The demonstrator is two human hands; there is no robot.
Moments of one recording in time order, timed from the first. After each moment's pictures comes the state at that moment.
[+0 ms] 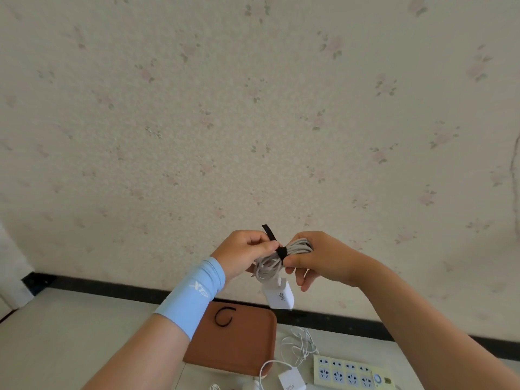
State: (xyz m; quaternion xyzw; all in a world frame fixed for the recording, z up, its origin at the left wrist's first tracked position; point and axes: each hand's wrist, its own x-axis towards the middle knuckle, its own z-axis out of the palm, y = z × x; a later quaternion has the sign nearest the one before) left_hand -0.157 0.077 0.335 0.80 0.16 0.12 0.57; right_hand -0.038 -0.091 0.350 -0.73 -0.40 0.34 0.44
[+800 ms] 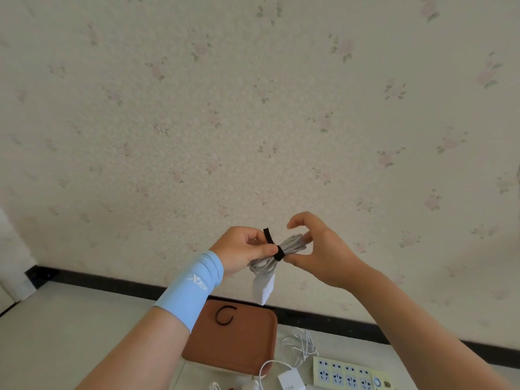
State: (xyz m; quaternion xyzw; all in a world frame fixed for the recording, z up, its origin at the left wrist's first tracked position) left_hand -0.164 0.090 0.338 0.81 0.16 0.12 0.56; right_hand -0.041 -0.081 0.336 -0.78 -0.49 0.05 0.40
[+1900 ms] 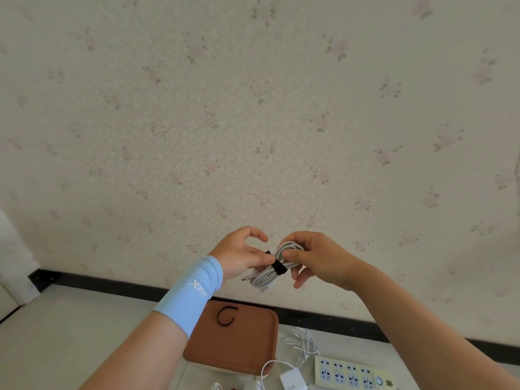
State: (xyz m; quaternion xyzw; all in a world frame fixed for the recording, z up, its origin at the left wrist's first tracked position) left_hand -0.169 0.084 0.339 0.81 0.21 0.08 0.54; right_hand -0.040 -0.082 0.338 -0.70 -0.41 0.32 0.49
